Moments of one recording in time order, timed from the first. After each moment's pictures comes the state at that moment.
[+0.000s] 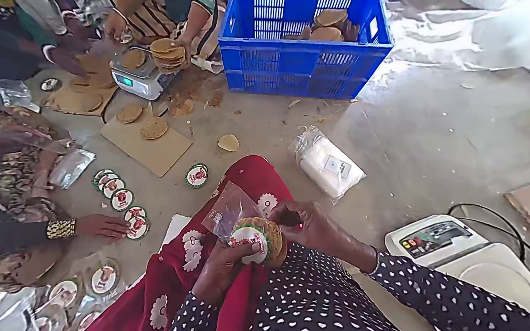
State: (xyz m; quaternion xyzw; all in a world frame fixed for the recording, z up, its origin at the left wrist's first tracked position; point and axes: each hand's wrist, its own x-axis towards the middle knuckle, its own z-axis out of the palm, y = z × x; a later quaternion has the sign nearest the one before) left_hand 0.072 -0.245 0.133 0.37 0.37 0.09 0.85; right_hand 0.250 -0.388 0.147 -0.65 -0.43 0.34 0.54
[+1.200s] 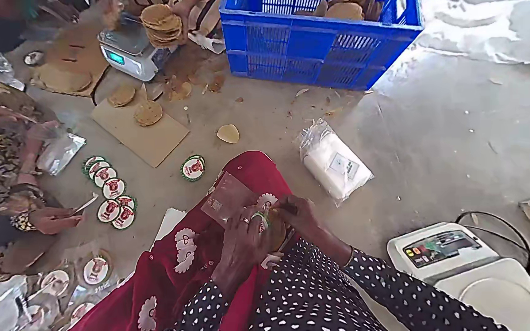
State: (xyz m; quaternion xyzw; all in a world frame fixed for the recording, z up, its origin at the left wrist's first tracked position) left_hand 0.113 -0.250 0.068 0.95 0.12 0.23 0.18; right_hand 0.272 -0.370 0.093 -0.78 -0.26 0.38 0.42
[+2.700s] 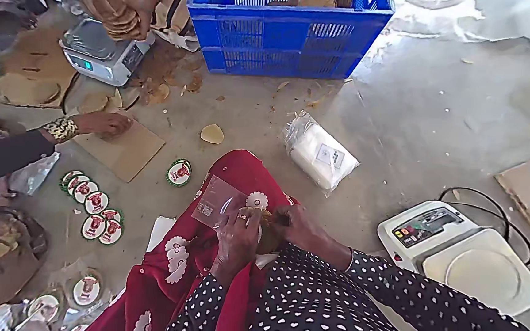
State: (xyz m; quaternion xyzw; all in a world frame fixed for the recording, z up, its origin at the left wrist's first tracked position) left_hand 0.134 -0.251 0.070 0.95 0.09 0.27 0.12; right_hand 0.261 -0.390 0.109 -0.79 -0.29 0.42 0.34
